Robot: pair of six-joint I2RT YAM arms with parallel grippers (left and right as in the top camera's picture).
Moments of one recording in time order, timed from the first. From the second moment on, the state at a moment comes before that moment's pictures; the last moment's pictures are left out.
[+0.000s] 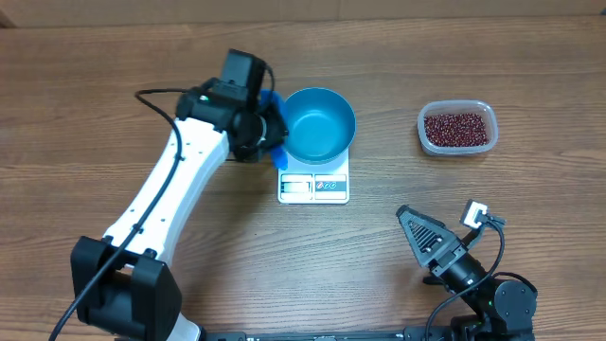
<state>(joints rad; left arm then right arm) -0.35 1.73 1.50 -0.93 0.21 -0.81 0.11 0.01 0.02 0.17 -0.64 1.27</state>
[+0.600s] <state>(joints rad) -0.41 1.73 1.50 -0.81 0.29 -0.95 0.15 0.52 0.33 0.15 -0.74 0.97</state>
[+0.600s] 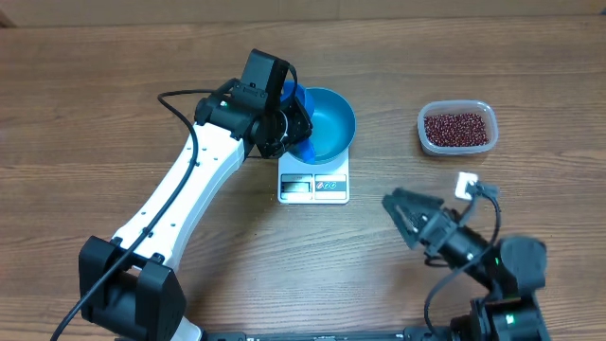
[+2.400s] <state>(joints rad) -0.41 1.73 1.50 -0.78 0.38 -1.15 0.63 1.31 0.64 0.43 -0.06 0.86</state>
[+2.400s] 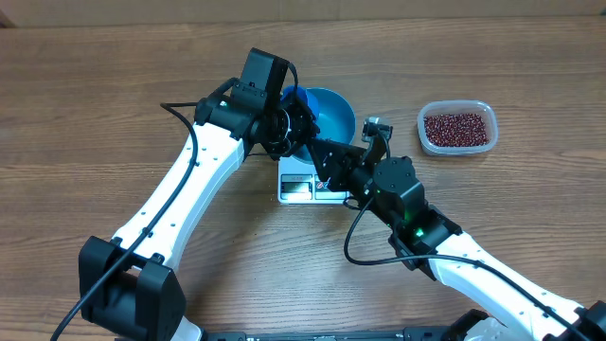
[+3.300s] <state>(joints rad) -0.41 1.73 1.50 -0.78 0.37 -1.18 0.64 1.40 0.67 0.49 -0.06 0.90</state>
